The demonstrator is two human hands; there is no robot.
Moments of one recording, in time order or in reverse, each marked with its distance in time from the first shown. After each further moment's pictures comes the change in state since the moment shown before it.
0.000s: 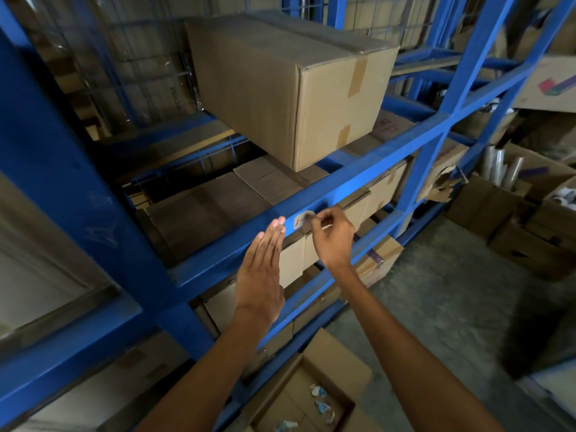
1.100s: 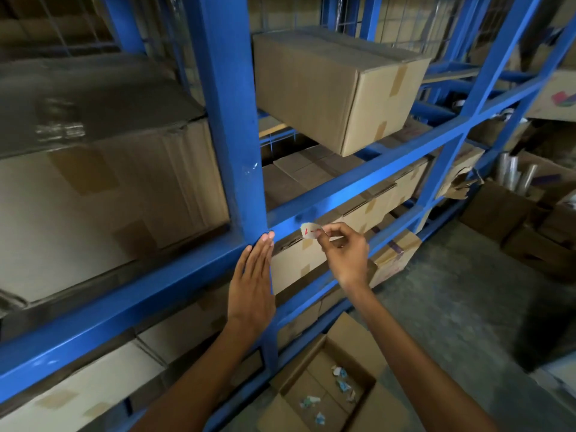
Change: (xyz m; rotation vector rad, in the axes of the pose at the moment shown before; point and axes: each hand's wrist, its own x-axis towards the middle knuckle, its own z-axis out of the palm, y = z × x) left_hand -0.161 -0.110 -0.001 0.033 -0.102 -0.042; right_hand -0.173 -0.109 -0.005 0.162 -0.128 0.122
